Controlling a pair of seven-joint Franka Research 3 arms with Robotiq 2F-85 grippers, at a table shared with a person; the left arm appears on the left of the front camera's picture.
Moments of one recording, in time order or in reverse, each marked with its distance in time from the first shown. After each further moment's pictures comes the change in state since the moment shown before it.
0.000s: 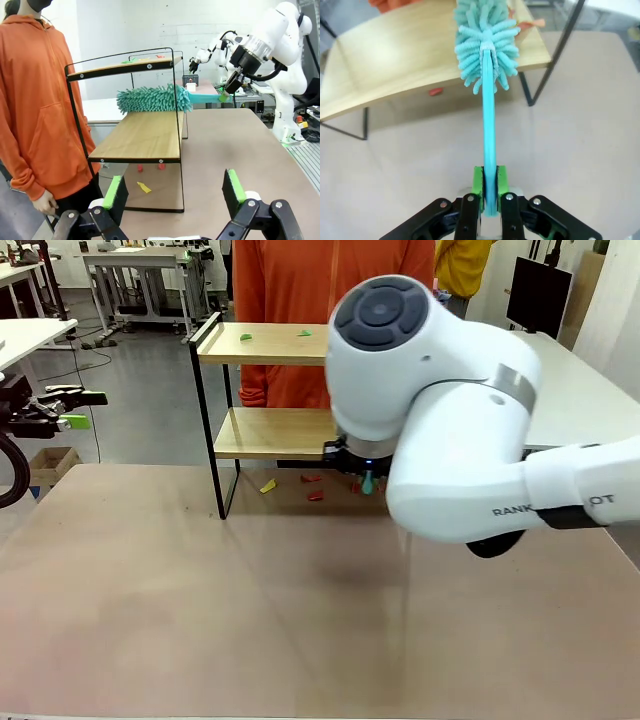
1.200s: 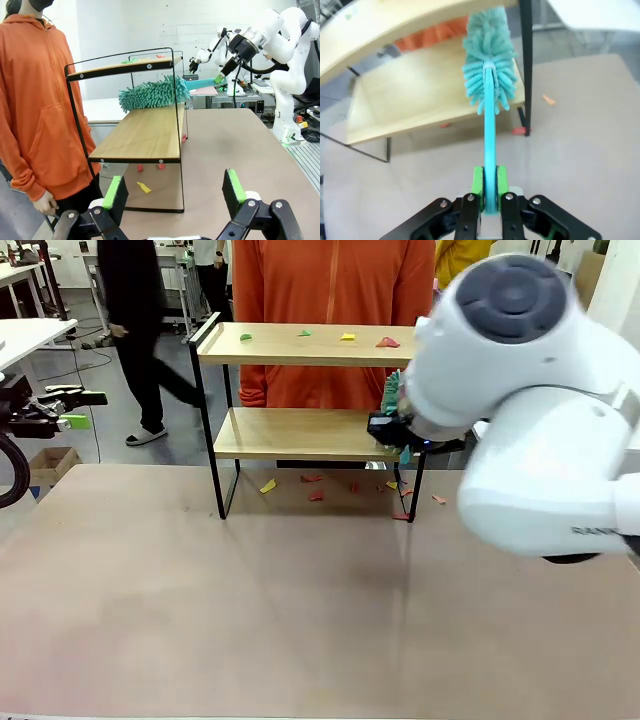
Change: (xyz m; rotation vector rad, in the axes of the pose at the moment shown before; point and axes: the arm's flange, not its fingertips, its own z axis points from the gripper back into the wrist) left arm 0.000 0.000 0.000 0.000 0.000 0.000; right arm 0.022 -0.067 0.034 0.194 -0.148 -0.065
